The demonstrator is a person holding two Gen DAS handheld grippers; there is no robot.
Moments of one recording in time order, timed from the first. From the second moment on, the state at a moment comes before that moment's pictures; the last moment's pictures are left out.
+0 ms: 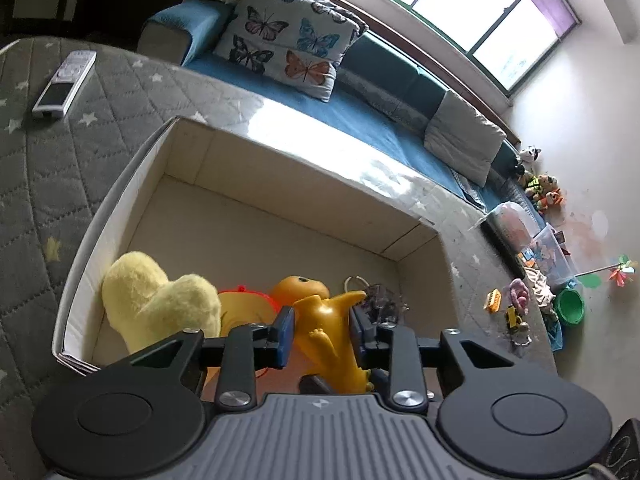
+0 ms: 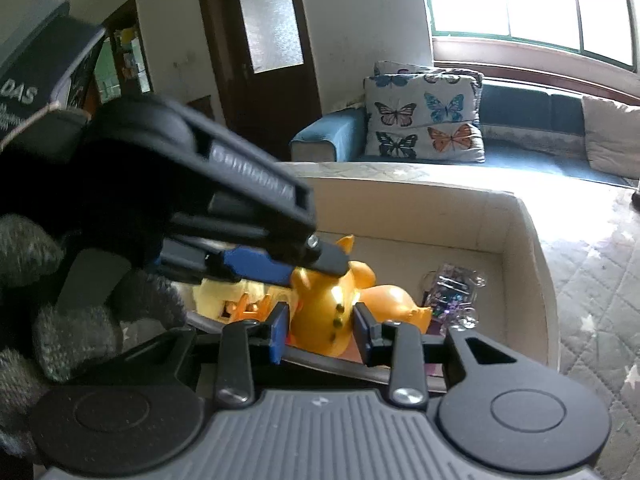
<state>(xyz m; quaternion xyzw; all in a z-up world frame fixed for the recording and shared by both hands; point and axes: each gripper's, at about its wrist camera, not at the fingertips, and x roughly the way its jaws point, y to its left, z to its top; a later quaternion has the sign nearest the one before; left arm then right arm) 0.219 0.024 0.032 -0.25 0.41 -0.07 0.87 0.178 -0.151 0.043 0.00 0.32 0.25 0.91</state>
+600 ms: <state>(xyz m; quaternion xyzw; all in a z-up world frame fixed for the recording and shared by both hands) 0.205 0.031 0.033 -0.24 0.41 -0.07 0.88 0.159 -0.151 0.050 0.01 0.32 0.24 0.92</state>
